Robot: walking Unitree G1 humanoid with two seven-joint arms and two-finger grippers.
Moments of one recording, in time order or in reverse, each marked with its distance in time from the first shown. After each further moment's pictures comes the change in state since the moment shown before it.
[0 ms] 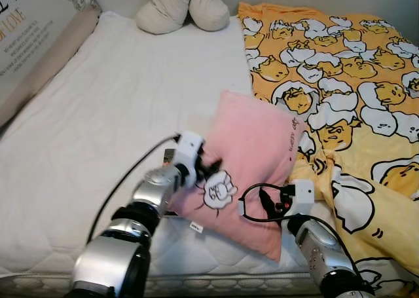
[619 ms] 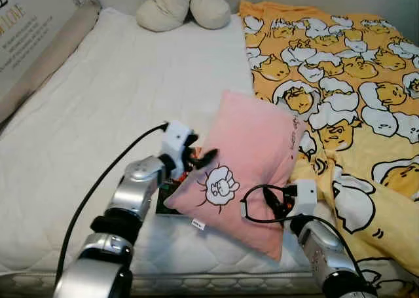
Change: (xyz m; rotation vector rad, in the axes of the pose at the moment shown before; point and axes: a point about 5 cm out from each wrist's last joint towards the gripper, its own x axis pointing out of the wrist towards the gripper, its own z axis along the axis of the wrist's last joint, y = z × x) left arm -0.019 0.000 0.018 0.084 -0.108 -0.152; right arm -0.004 -0.007 0.002 -0.024 -0.021 -0.017
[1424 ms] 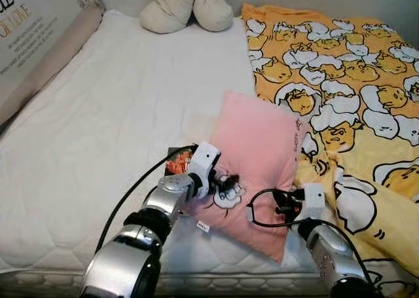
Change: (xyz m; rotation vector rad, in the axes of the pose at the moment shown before) left arm 0.034 -0.042 -0.042 -0.090 0.235 0.014; right arm -0.011 -0.014 -0.001 -0.022 -0.003 -0.029
